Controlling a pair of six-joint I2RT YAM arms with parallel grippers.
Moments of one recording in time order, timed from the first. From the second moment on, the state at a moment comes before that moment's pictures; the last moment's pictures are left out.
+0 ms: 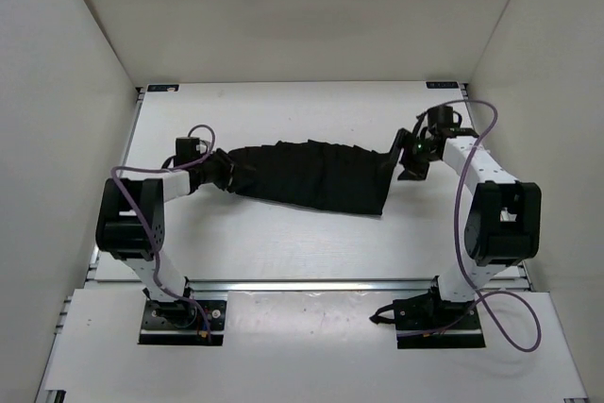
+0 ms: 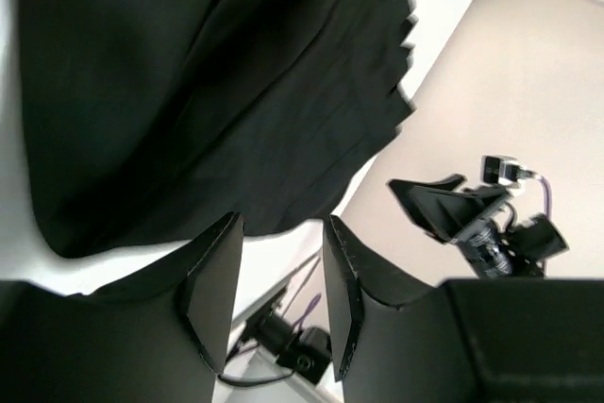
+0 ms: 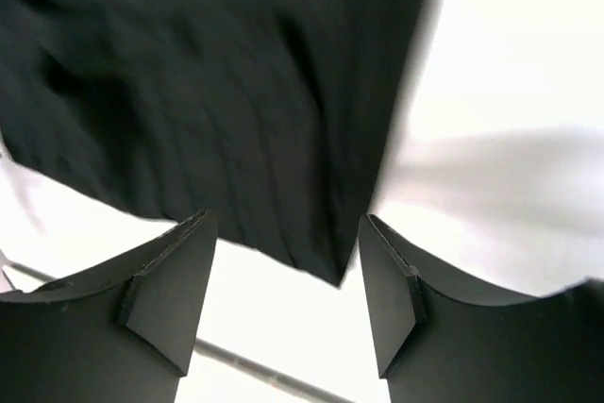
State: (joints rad) left arm -0.03 1.74 0.85 0.09 0.69 -1.11; right arm 0.01 1.67 1.25 -0.63 -0.39 0.37
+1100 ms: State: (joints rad) left arm -0.43 1.81 0.95 -0.17 0.33 -0.90; right arm -0.16 1.65 1.10 -0.66 -0.28 0.29
